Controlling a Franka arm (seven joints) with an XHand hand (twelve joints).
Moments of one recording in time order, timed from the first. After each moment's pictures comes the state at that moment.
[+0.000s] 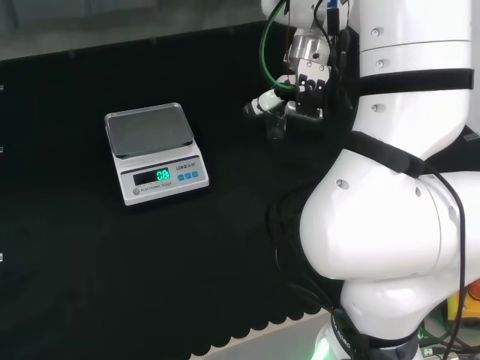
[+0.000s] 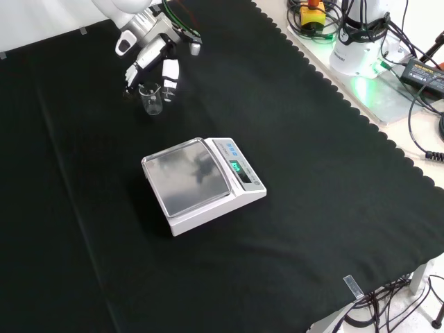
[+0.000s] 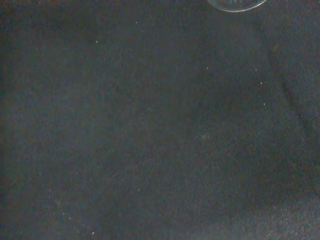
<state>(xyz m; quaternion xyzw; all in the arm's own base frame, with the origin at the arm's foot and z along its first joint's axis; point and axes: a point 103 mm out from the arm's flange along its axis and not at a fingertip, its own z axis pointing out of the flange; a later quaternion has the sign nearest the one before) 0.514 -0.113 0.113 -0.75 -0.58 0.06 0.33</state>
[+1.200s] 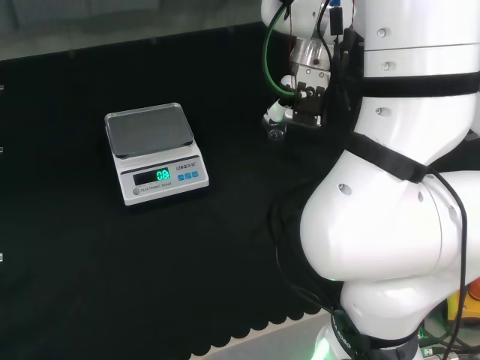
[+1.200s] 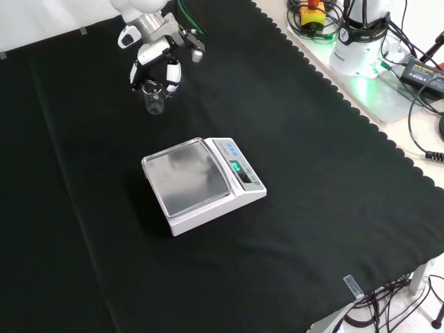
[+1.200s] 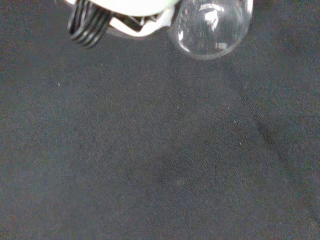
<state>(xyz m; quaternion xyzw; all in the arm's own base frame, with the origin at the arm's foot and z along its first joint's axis) 0.515 -0.118 0.105 -0.80 -0.55 0.03 0.25</state>
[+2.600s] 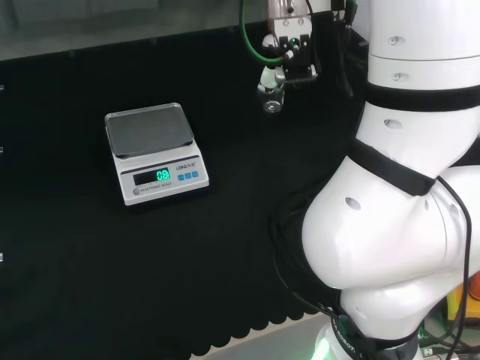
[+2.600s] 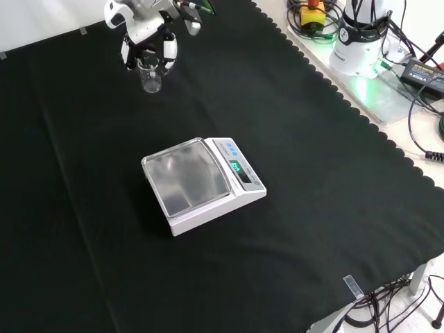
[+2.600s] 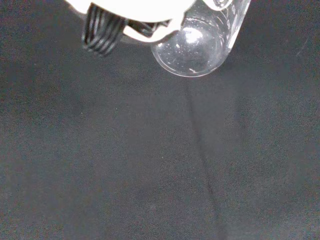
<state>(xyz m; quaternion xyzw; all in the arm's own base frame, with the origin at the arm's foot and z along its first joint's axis) 0.525 -0.093 0.220 -0.77 -0.61 0.16 0.15</state>
